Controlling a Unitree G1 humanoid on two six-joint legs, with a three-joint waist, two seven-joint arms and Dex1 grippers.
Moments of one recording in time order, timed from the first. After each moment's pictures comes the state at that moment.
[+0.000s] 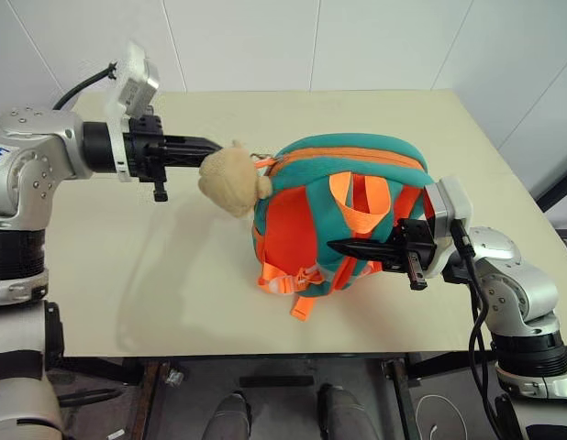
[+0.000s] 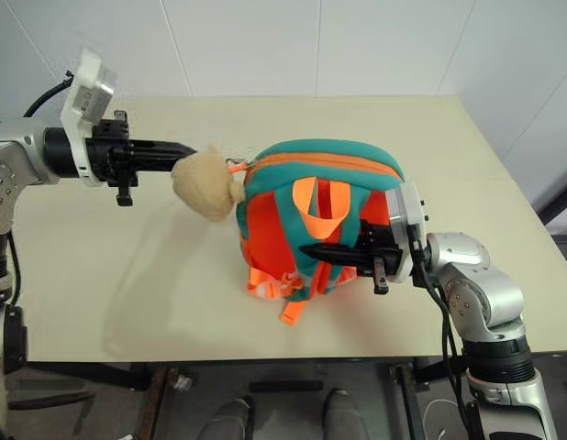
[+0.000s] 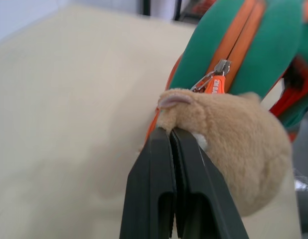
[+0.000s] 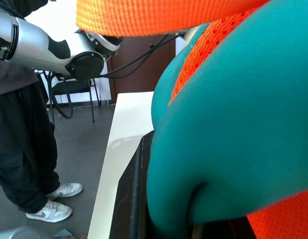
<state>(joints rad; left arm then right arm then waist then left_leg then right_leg) -1.03 0.95 -0.04 0.13 -0.52 0.83 -1.14 -0.50 -0.59 -0.06 -0.23 0.77 0.46 1.22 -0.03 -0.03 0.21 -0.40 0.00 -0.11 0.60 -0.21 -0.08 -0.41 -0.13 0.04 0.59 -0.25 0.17</state>
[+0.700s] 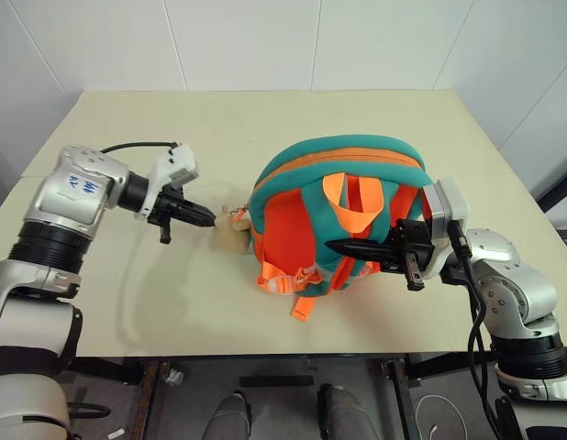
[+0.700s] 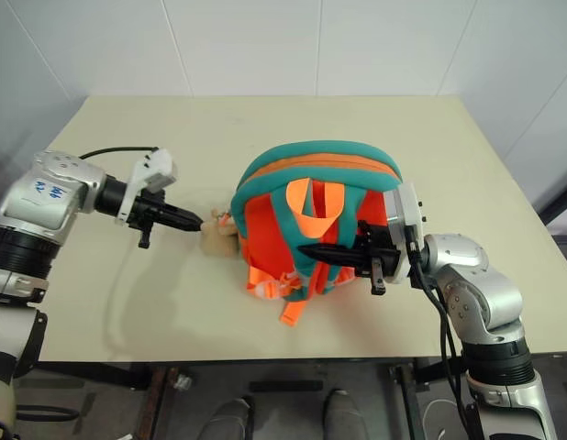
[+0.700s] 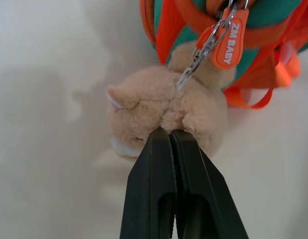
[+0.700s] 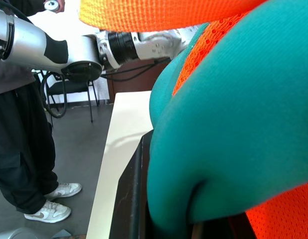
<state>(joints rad) -1.05 0.85 -0.35 0.48 -0.15 0.53 -1.36 -0.49 -0.59 -0.05 -0.25 0.77 0.46 1.19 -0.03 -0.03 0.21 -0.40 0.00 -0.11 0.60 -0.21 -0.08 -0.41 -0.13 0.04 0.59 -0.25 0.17</state>
